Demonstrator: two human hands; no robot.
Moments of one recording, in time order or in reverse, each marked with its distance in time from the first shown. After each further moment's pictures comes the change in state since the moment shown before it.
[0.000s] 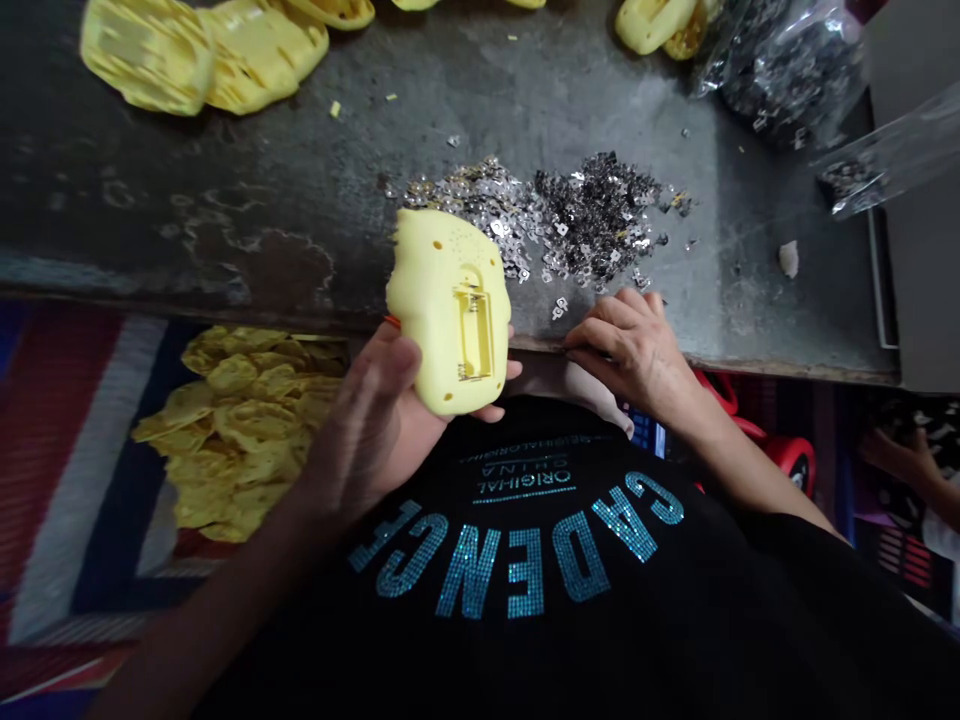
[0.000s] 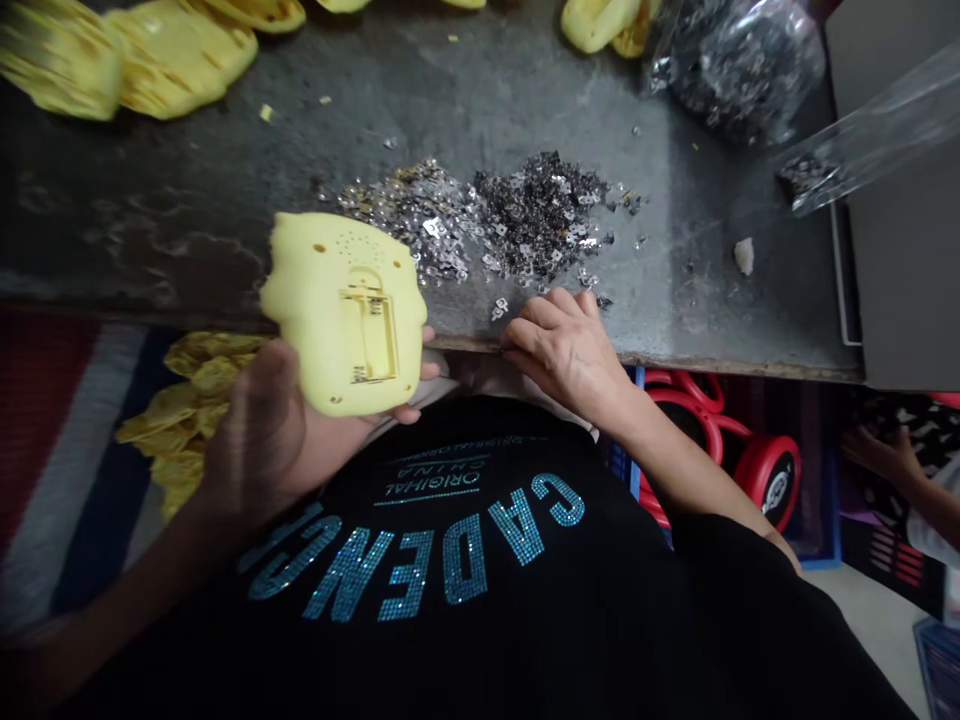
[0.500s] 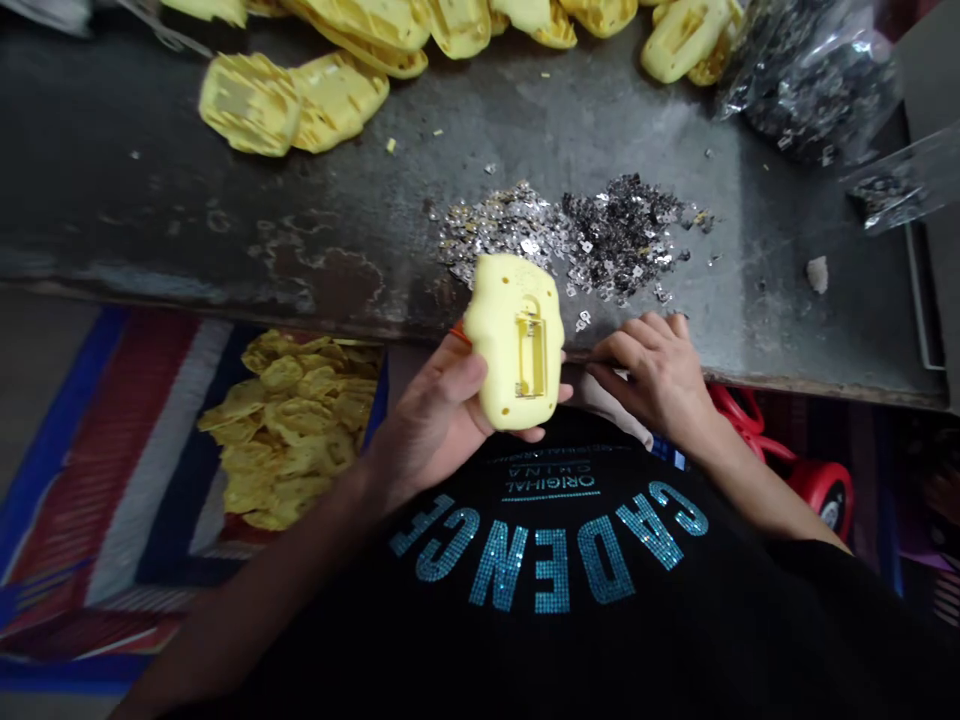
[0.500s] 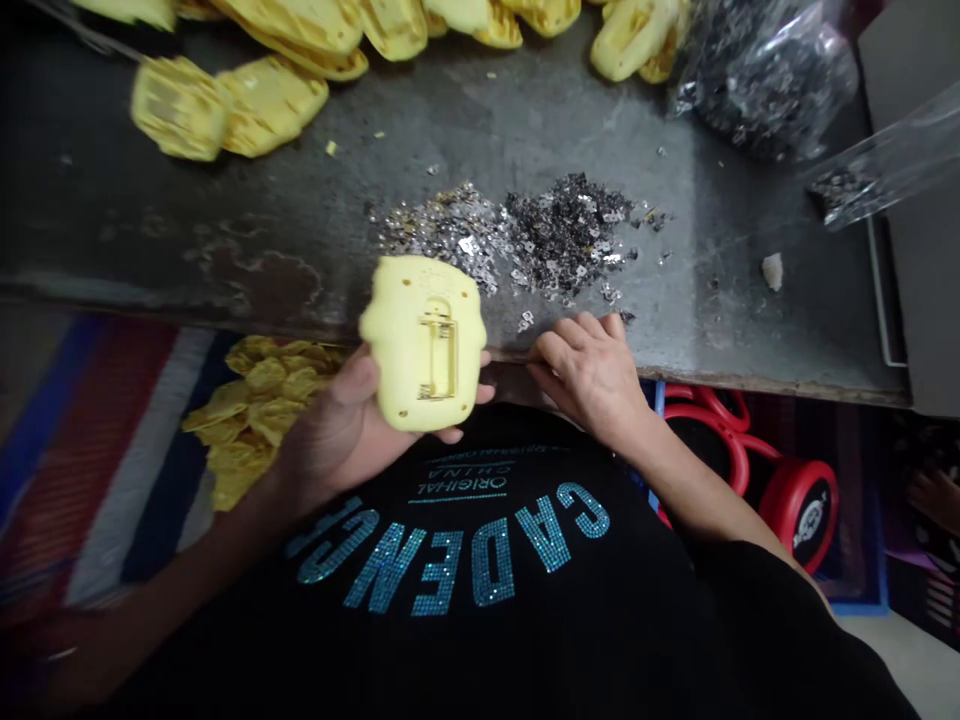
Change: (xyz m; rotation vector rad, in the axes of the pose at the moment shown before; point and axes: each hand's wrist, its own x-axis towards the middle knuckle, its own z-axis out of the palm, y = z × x) left_hand 0.003 0.002 0.007 -0.112 -0.137 -0.199; right_hand -0.006 -0.007 0.004 0.096 0.122 0.073
